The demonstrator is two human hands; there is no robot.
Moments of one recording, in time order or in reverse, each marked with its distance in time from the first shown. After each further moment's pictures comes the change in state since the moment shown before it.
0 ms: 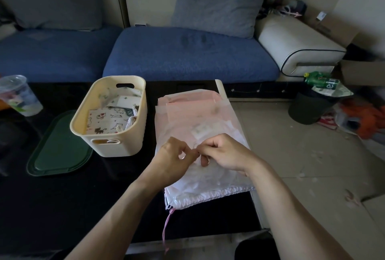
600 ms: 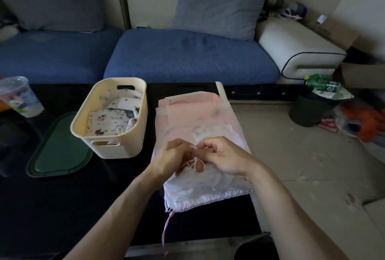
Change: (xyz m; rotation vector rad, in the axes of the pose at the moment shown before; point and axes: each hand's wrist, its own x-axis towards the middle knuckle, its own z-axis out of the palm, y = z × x) left_hand 0.007 0.011 -0.005 -0.568 -0.103 -0.229; right_hand -0.002 -0.002 0.002 0.157 -0.064 -0.035
